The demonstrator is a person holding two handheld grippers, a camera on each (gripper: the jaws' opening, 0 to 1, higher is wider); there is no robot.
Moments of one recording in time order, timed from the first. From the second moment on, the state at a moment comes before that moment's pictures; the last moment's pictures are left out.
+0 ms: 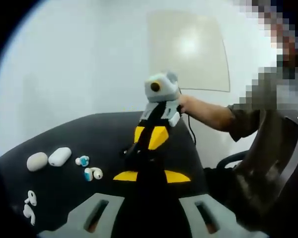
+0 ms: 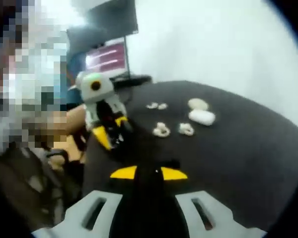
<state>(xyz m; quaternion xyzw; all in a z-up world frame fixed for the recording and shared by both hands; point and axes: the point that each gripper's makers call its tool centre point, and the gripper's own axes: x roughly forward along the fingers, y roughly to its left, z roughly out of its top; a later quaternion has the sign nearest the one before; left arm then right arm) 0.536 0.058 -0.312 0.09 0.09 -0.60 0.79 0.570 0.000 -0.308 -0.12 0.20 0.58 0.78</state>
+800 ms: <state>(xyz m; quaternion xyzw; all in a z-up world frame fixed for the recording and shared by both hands) 0.536 0.059 -0.312 0.09 0.09 -0.60 0.79 0.592 0.011 -0.274 -0.10 0.13 0.56 0.81</state>
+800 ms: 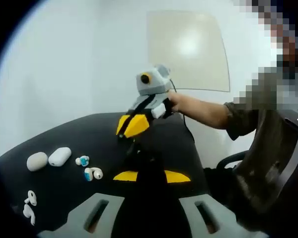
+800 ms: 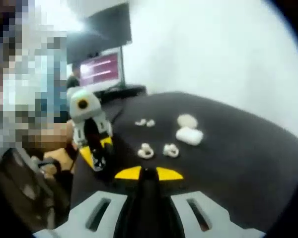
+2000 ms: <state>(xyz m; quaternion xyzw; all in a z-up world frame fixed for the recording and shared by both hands) 0.537 0.059 -0.311 0.09 0.09 -0.60 0.79 0.523 0.059 -0.274 -0.57 -0.22 0.50 0.61</state>
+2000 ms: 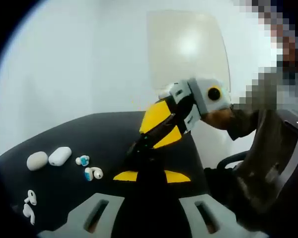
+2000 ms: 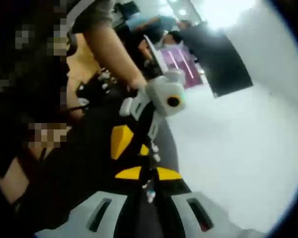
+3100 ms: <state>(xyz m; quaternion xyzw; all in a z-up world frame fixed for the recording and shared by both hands) 0.537 0.060 -0.312 0.09 0.09 -0.60 0.79 0.530 0.076 -0.271 -0.31 0.01 0.60 0.73</state>
